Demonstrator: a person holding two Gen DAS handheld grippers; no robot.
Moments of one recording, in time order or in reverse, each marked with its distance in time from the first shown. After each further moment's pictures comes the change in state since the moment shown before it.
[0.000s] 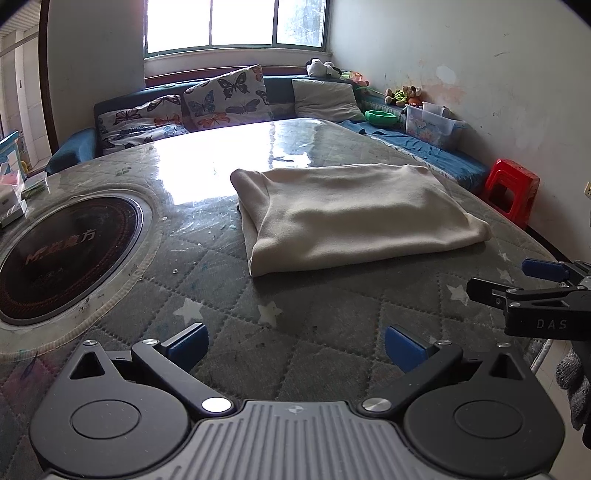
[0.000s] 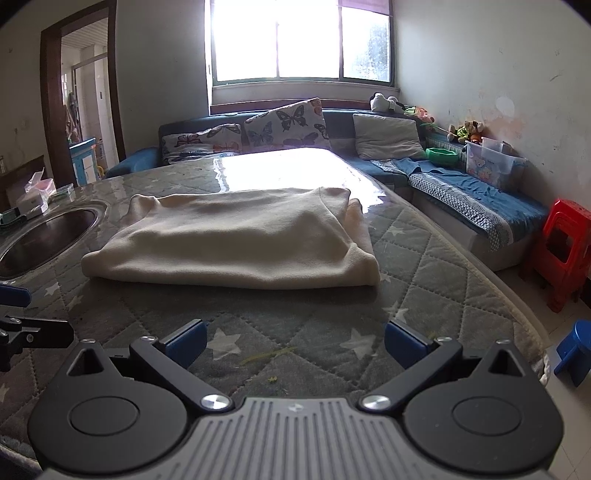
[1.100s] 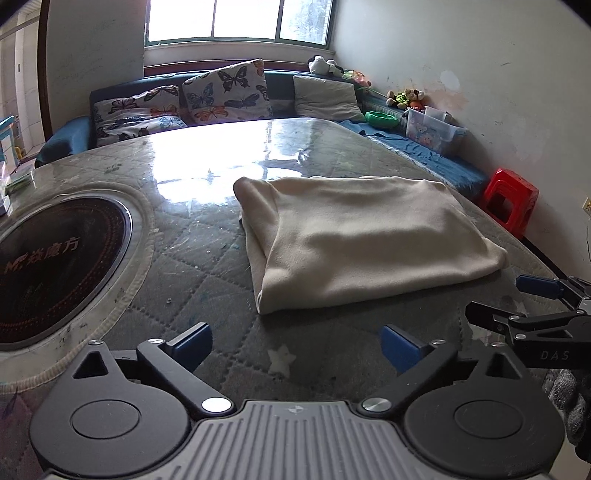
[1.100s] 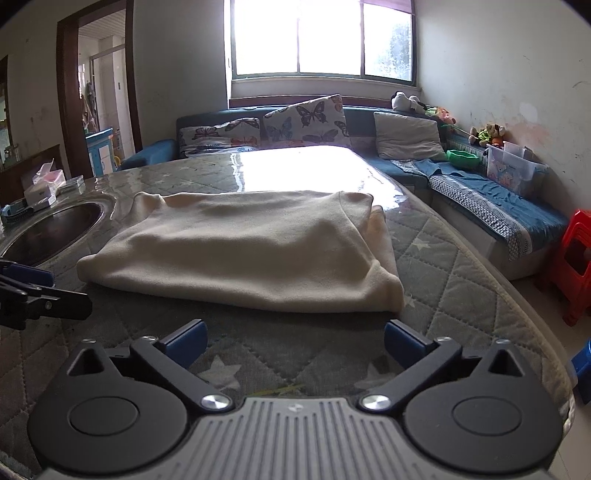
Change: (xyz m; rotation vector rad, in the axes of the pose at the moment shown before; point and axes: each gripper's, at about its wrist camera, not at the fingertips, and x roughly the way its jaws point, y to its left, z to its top) left arm 0.031 0.018 0.024 -0.045 0.014 -0.032; right arm 0.028 -0.001 0.016 -0.041 0.017 0.055
